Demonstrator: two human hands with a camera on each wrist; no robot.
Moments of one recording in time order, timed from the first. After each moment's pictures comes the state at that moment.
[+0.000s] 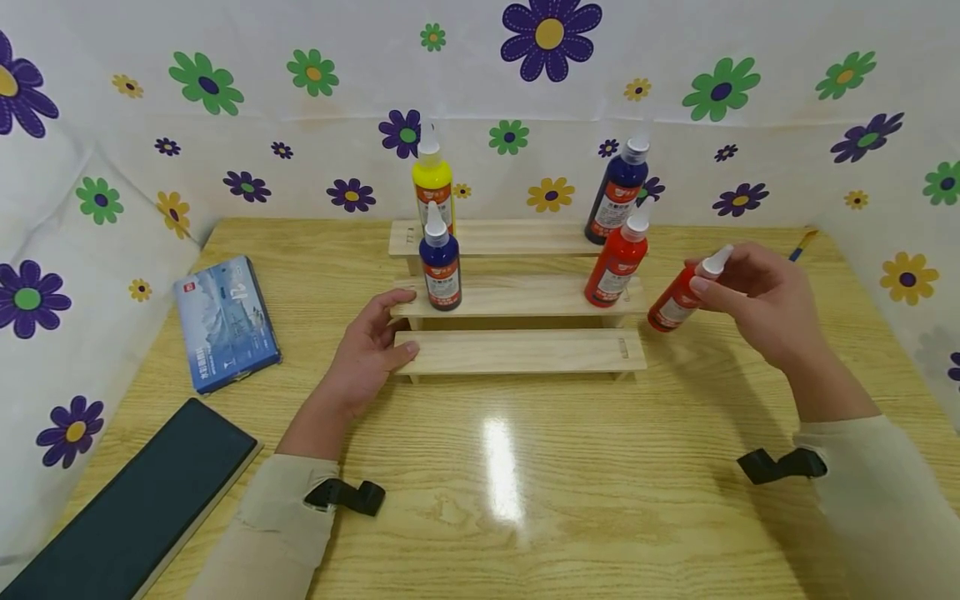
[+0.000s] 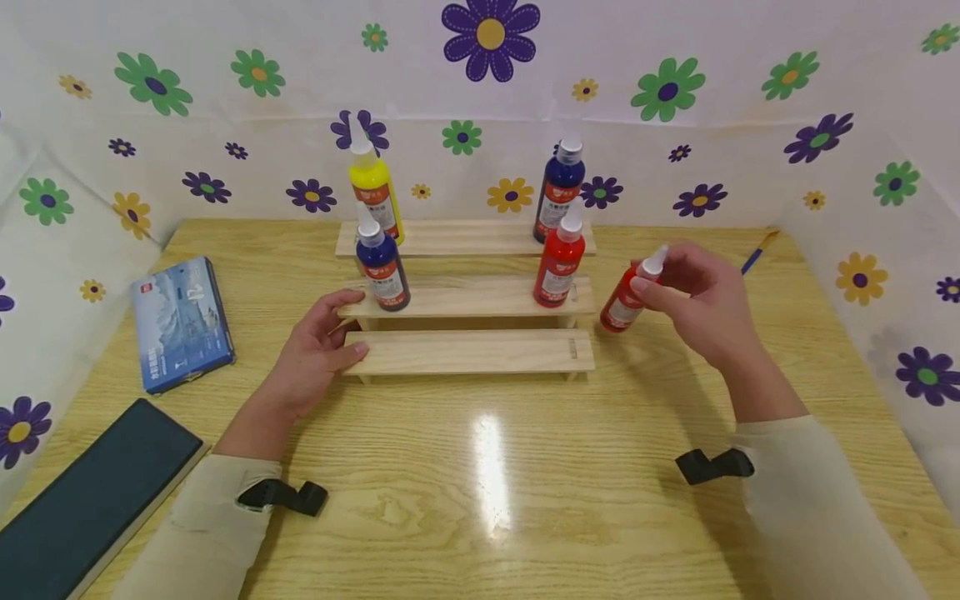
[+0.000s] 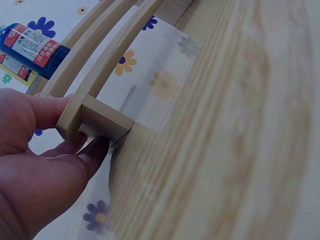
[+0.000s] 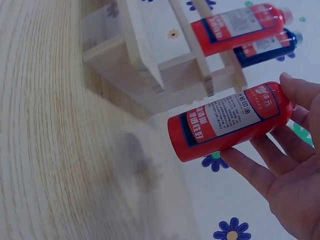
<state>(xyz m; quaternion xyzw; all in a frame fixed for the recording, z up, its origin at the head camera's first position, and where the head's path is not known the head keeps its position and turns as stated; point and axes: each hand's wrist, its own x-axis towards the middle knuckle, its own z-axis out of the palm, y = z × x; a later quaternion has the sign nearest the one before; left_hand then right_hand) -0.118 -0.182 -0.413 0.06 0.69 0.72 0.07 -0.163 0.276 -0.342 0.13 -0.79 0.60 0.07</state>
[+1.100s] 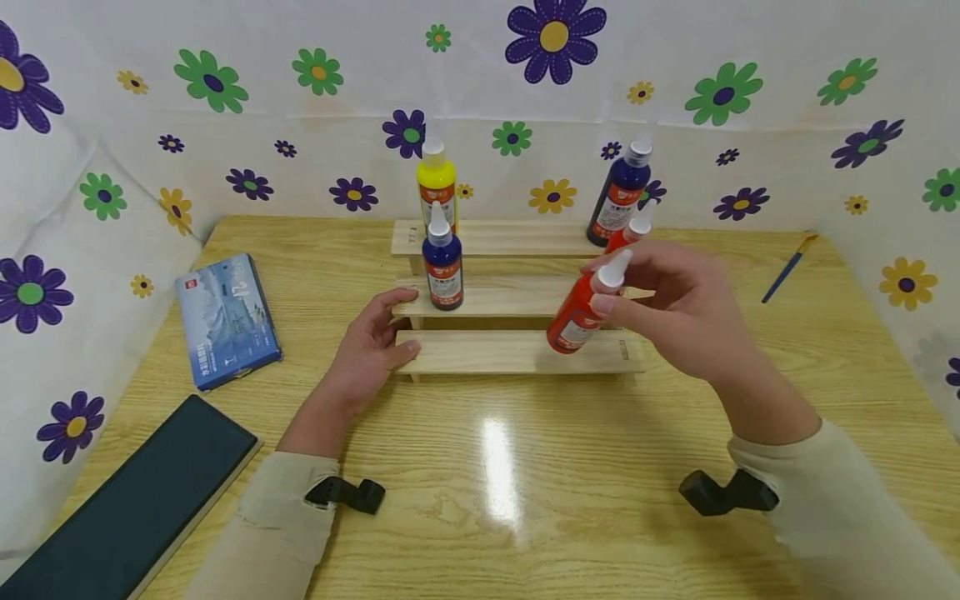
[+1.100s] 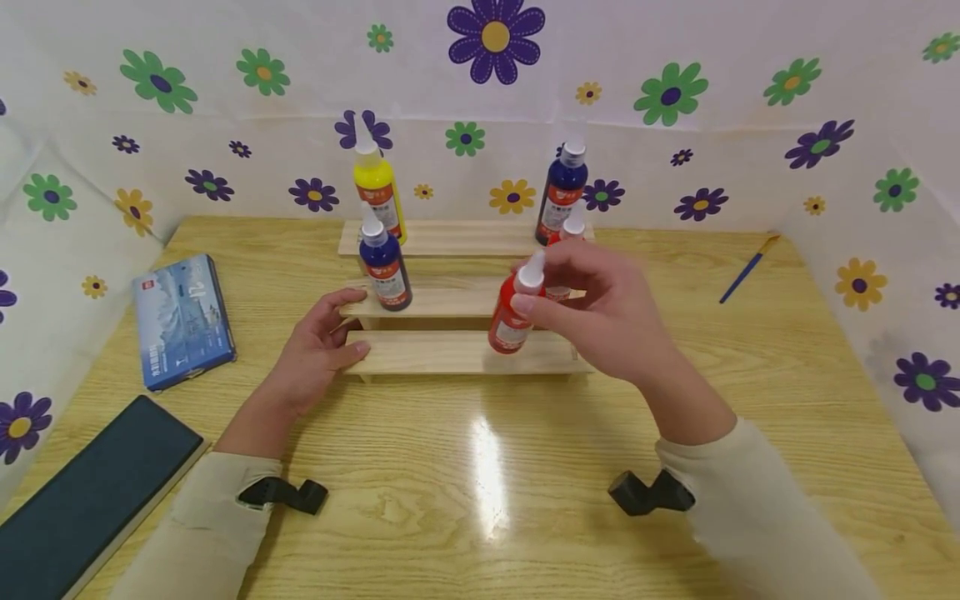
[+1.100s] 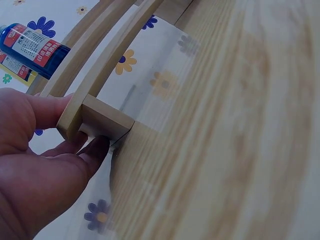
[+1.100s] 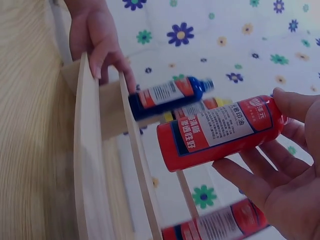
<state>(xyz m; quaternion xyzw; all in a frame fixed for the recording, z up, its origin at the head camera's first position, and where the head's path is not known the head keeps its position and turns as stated) -0.119 -0.181 -0.412 0.05 0.68 0.72 0.07 -0.129 0.166 -0.285 0.31 -0.70 0.64 0.02</state>
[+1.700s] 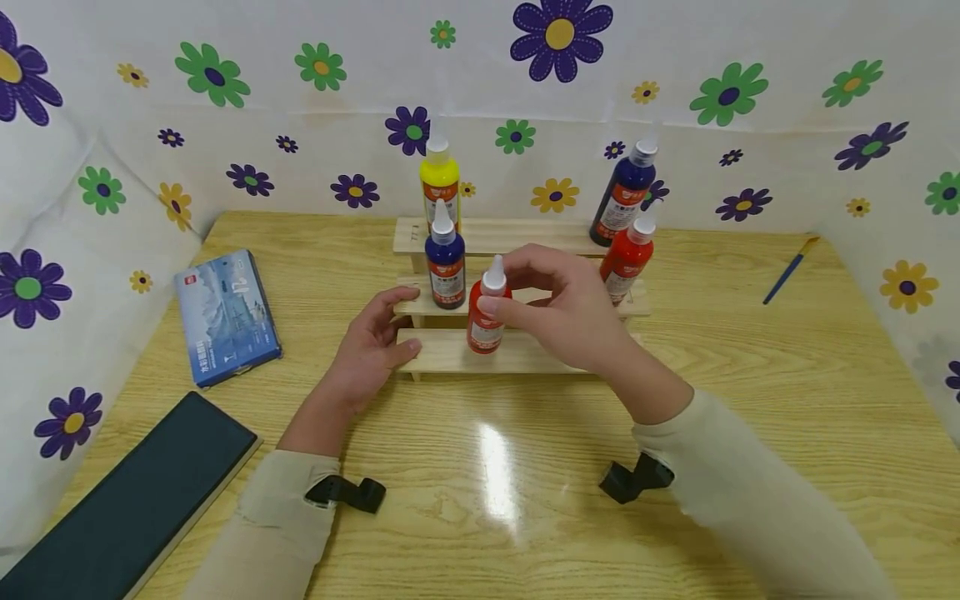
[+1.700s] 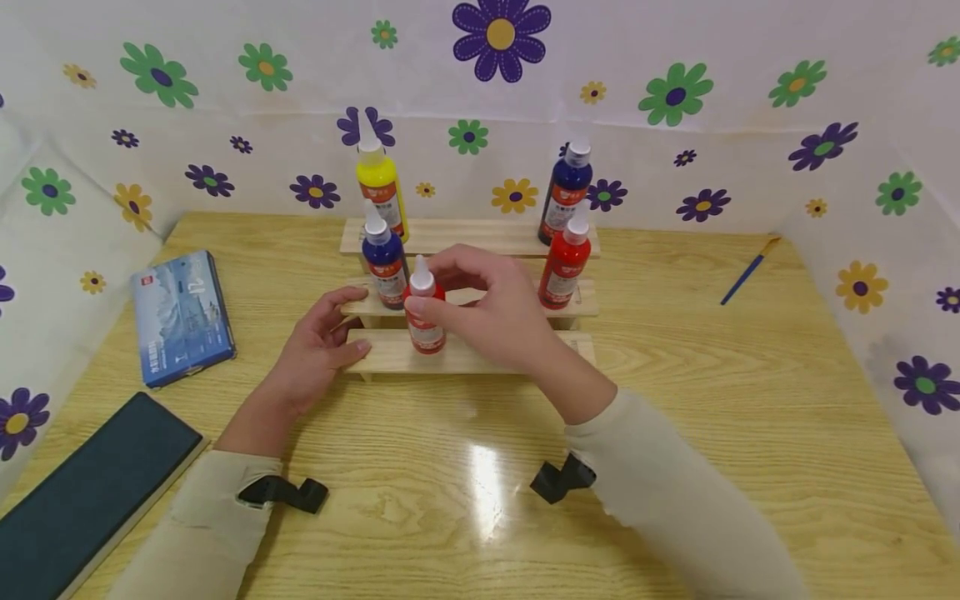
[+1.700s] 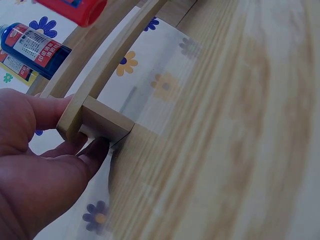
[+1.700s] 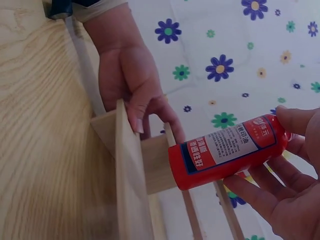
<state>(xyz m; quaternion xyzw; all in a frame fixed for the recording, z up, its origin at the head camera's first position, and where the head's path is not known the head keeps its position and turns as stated) -0.119 -0.182 -0.413 0.06 0.68 0.73 0.07 -0.142 0.080 -0.306 0.29 -0.76 0.58 0.00</state>
